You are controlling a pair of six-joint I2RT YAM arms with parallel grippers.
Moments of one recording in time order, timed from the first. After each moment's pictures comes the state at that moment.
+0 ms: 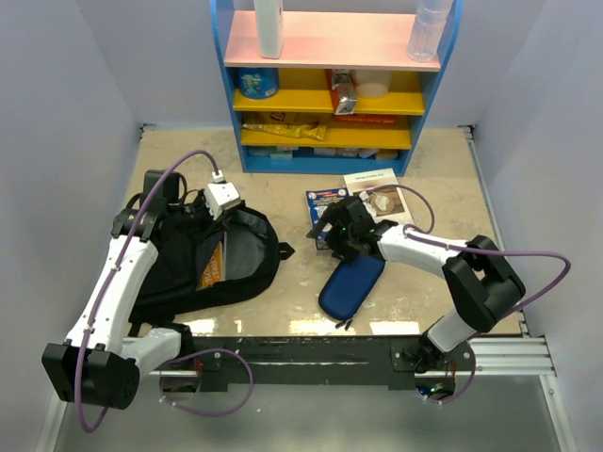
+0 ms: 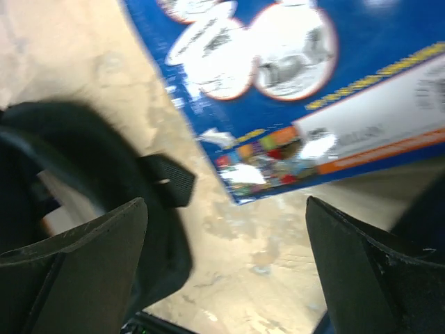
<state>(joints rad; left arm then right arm) -0.12 1.08 1.05 -0.83 0.60 0.72 0.67 1.58 0.87 -0.16 0.05 1.22</state>
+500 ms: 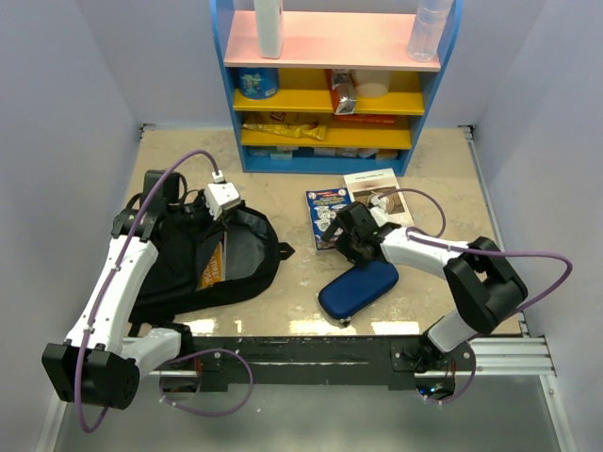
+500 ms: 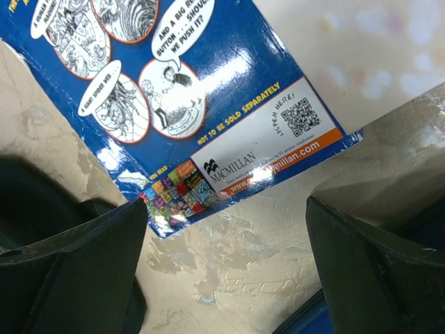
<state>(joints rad) -0.12 1.08 1.05 -0.83 0.60 0.72 0.65 1.56 0.83 -0.25 0.21 1.22</state>
